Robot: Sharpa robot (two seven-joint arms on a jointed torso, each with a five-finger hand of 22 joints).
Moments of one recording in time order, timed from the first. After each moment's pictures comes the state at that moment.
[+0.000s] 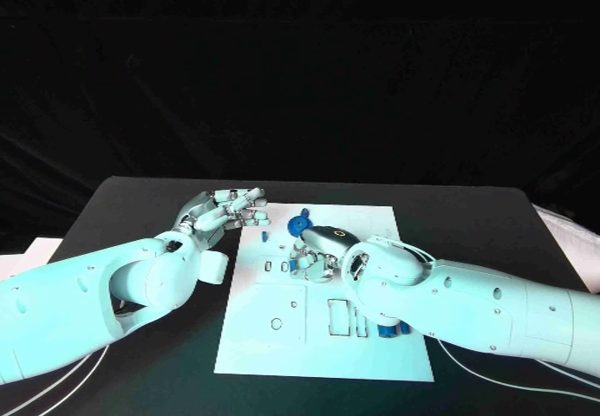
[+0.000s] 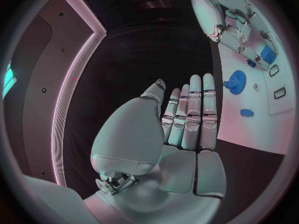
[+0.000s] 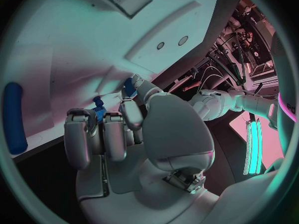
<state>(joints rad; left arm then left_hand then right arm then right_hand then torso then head) 1.13 -0.92 0.00 1.63 0.04 -0.34 0.41 1.42 -0.01 0.10 0.16 0.15 1.01 0.20 0.09 0.07 1.11 0.14 0.08 0.07 1.19 0.08 0.20 0.27 0.17 1.02 0.19 0.39 0.18 1.11 -0.58 -0.04 1.54 -1.52 -0.29 -0.31 1.31 -0.03 0.32 -0.01 0.11 1.08 0.12 0.15 0.10 1.36 0.03 1.17 1.24 1.47 -0.04 1.50 1.31 0.05 1.44 0.07 1.50 1.31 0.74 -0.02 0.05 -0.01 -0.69</state>
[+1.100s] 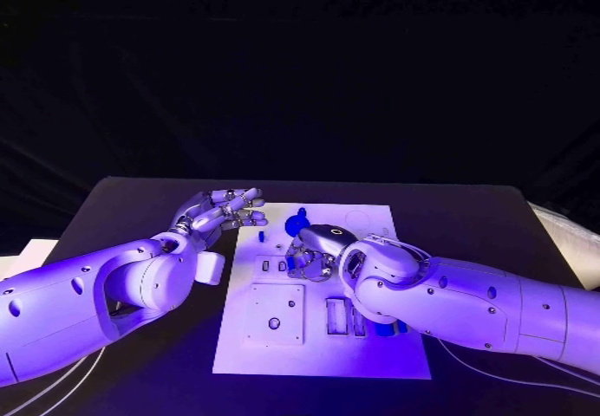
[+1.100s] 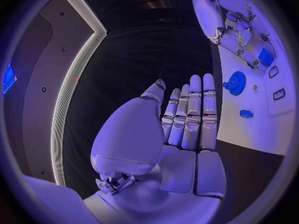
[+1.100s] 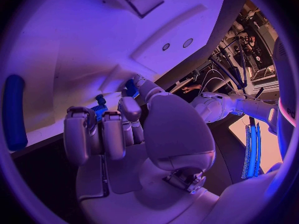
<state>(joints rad) 1.13 -0.92 0.00 1.63 0.04 -0.34 0.41 1.42 -0.01 0.10 0.16 0.15 1.01 0.20 0.09 0.07 1.11 0.14 0.08 0.07 1.19 0.08 0.19 0.28 0.17 1.02 0.19 0.39 0.18 1.11 -0.58 -0.04 1.53 -1.55 -0.30 -0.32 1.26 -0.09 0.27 0.00 0.17 1.02 0.15 0.09 0.08 1.31 0.05 1.09 1.18 1.46 -0.02 1.49 1.31 0.05 1.41 0.09 1.49 1.31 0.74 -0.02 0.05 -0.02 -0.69</state>
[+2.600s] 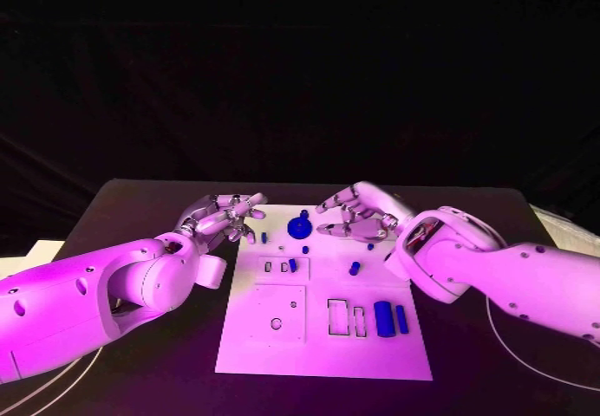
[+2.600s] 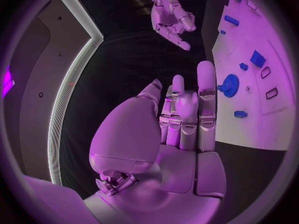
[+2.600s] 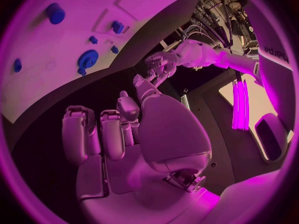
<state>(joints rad) 1.13 -0.94 0.00 1.64 -0.03 -0.31 0.33 1.36 -0.03 0.10 0.19 0.15 1.09 0.13 0.11 0.09 1.35 0.05 0.22 0.19 1.46 -0.02 1.04 1.03 0.16 1.29 0.08 0.83 0.54 1.23 -0.85 -0.03 1.70 -1.15 -0.48 -0.03 1.35 -0.04 0.11 0.05 0.23 0.97 0.15 0.08 0.07 1.29 0.07 1.11 1.17 1.47 -0.01 1.47 1.31 0.05 1.41 0.10 1.47 1.31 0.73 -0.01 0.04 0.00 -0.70</state>
